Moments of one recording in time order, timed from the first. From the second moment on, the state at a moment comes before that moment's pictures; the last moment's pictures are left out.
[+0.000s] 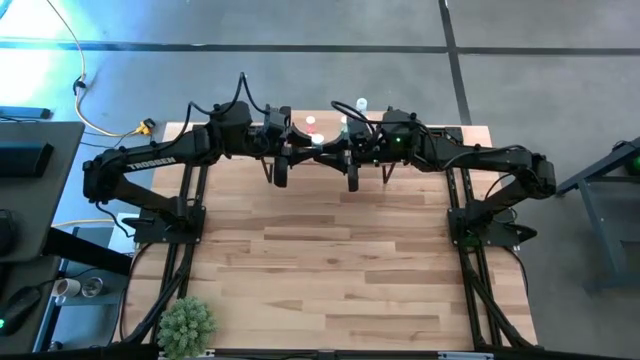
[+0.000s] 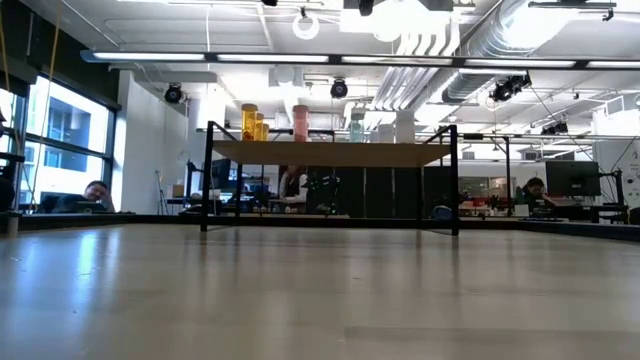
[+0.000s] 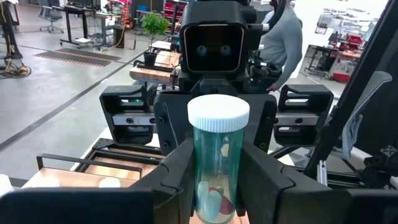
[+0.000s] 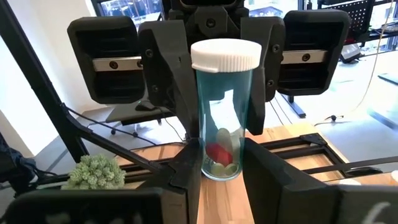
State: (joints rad) left arm 0.37 1.30 1.27 -0.05 0.24 -0.12; right arm -0.18 1.45 1.33 0.04 -0.22 0.15
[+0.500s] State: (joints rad) left arm 0.37 1.30 1.27 -0.12 0.18 -0.07; right arm -0.24 1.45 1.33 -0.16 -0.22 0.13
